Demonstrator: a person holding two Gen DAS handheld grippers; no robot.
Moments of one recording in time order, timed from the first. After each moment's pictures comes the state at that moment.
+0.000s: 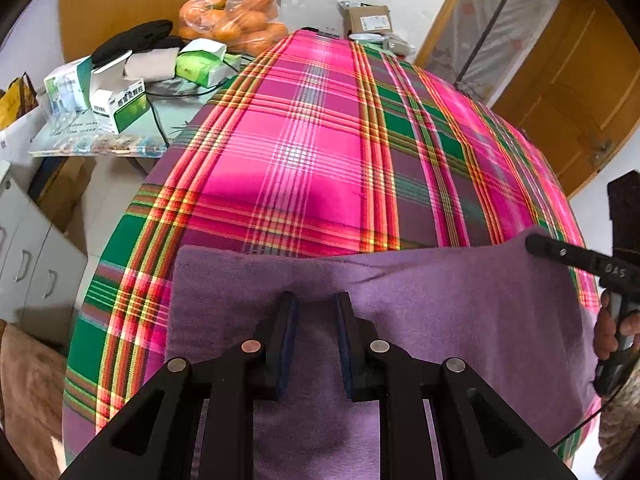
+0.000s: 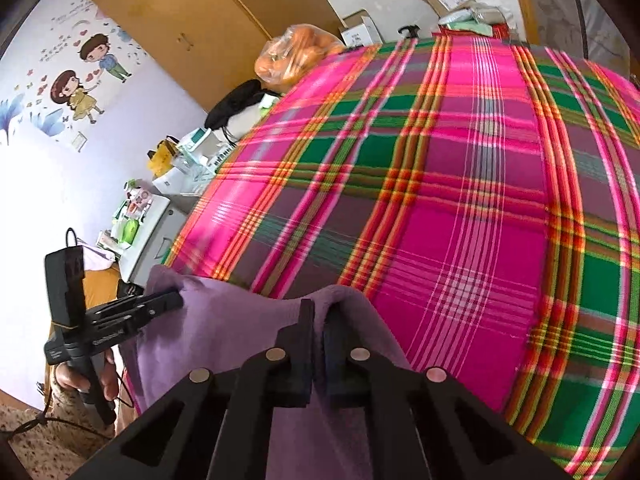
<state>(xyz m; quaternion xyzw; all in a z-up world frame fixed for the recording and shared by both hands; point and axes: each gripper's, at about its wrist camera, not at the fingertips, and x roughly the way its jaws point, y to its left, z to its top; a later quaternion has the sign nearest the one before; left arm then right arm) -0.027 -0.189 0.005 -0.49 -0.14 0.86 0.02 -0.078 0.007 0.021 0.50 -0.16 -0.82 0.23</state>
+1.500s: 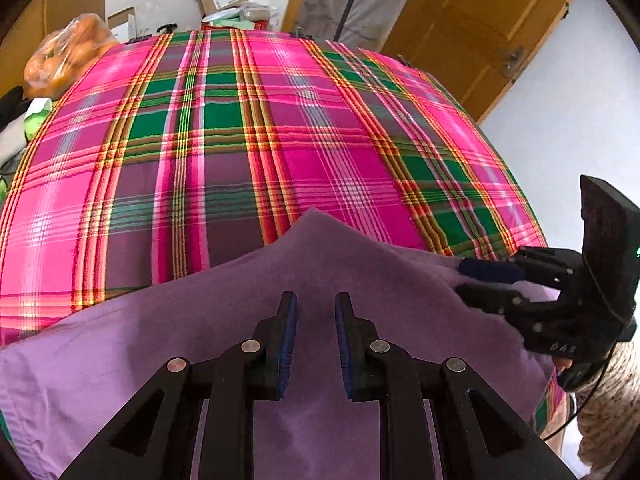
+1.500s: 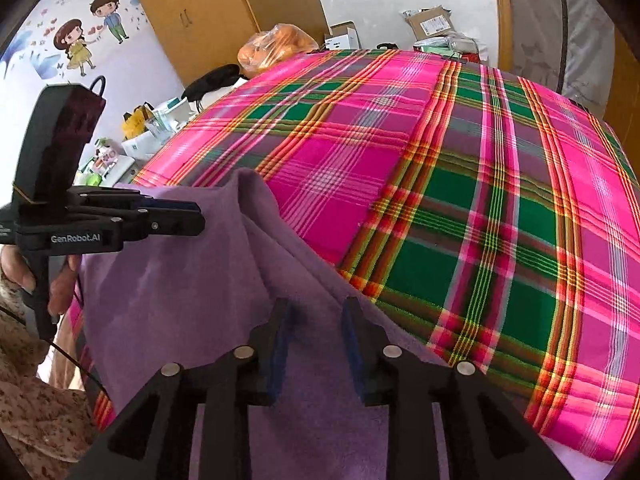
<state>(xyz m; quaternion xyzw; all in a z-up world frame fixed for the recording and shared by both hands) -0.077 -0.015 0.019 -0.51 -0.05 0.83 0.20 0.023 0.079 0.027 0.48 -0.04 -0.86 0.17</state>
